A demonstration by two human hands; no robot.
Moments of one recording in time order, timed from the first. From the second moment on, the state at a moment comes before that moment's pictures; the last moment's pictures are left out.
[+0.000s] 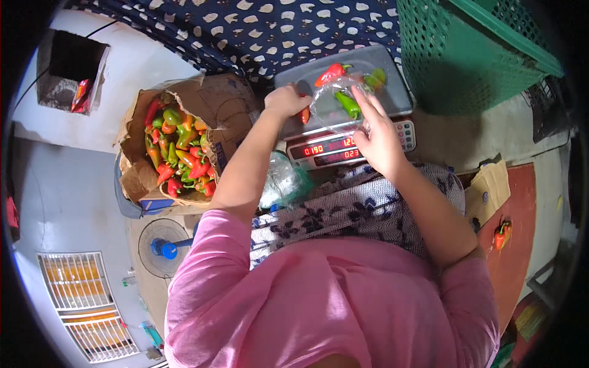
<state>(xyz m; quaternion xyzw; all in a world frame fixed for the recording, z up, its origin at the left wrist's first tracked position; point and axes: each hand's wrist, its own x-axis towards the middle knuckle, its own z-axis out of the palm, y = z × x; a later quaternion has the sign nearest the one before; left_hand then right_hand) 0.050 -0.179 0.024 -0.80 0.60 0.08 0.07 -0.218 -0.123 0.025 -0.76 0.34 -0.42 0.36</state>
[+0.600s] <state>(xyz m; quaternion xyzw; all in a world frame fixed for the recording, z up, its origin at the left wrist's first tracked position) -0.029 -0.071 0.097 -0.62 0.63 0.13 -0.44 -0.212 -0.117 0.027 -0.76 0.35 -0.44 0.32</state>
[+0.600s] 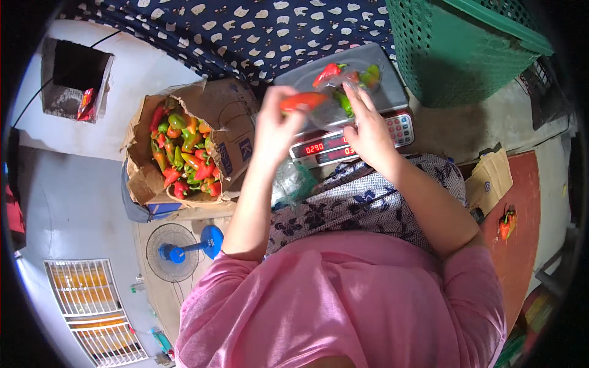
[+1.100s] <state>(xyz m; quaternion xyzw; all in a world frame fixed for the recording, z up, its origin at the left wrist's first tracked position) -0.066 -0.191 0.003 -0.56 0.82 0.07 -0.13 -0.211 -0.111 0.023 -0.78 0.33 -0.43 0.32</state>
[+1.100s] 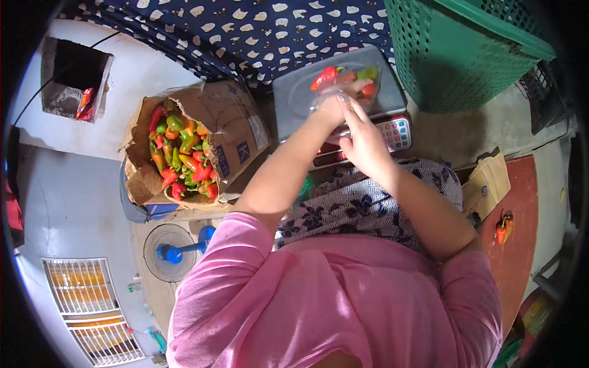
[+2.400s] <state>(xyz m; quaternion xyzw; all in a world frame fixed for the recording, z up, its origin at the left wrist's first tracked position) -0.053 -0.187 0.010 -0.72 0.69 -0.03 0.09 -0.204 -0.107 0.012 -0.80 0.31 -0.39 0.33</state>
